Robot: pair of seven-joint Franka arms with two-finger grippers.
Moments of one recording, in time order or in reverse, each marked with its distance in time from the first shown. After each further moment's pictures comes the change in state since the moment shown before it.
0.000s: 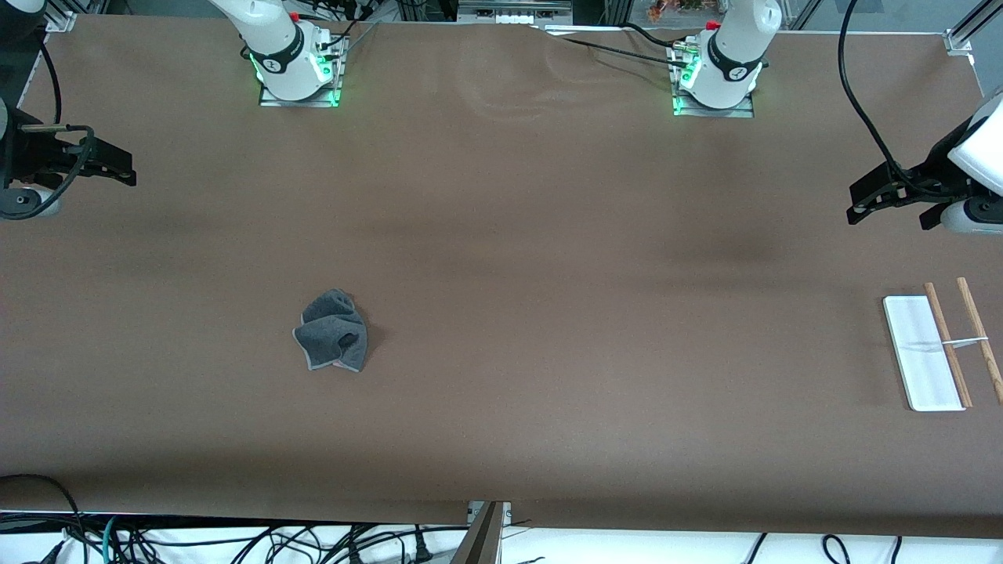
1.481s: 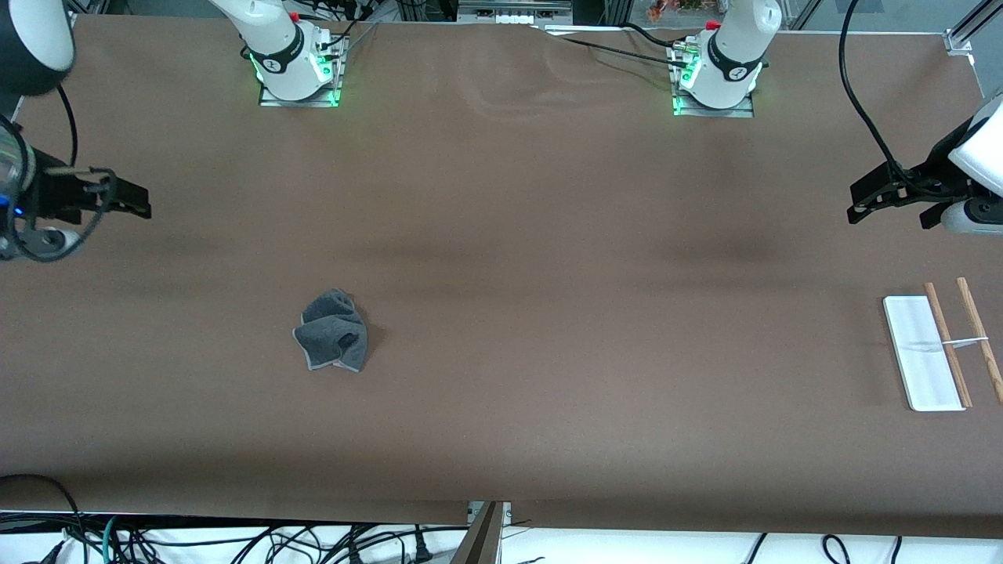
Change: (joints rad) left arm 0.002 0.001 0.000 0.000 0.000 -0.008 0.000; right arm 0.000 0.107 0.004 -0.002 0.001 0.103 -0.001
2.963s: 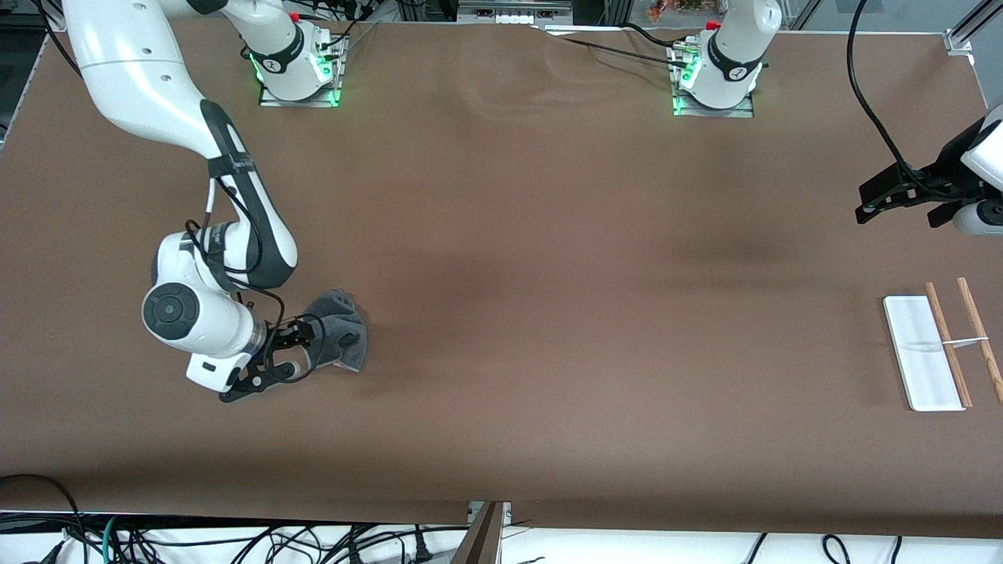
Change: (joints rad) left arm 0.019 0.001 0.000 0.002 0.000 -0.009 0.000; right arm 0.133 0.533 0.019 -0.010 0.001 0.697 -0.148
